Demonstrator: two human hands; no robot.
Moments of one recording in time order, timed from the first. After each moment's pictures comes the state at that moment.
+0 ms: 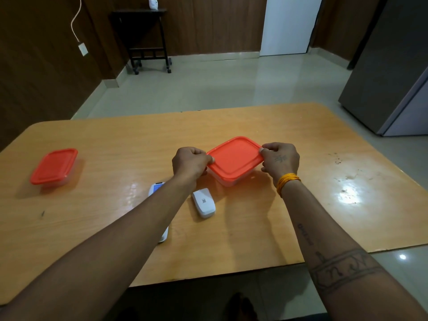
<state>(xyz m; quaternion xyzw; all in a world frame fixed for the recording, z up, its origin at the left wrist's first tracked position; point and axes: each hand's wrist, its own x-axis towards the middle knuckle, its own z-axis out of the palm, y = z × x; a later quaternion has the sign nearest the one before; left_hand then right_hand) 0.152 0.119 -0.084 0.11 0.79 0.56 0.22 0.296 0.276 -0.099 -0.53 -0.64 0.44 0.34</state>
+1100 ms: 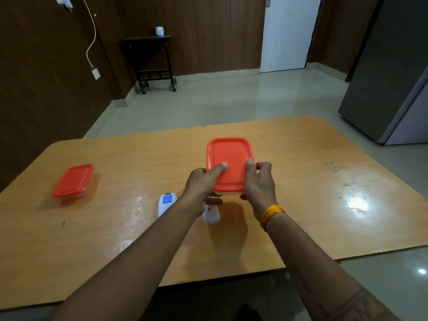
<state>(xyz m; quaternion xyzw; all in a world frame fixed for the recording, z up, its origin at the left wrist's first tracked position) 0.201 0.090 -0.058 0.12 0.73 0.58 0.35 0.301 0.180 -0.087 -0.45 -0.63 0.54 0.33</state>
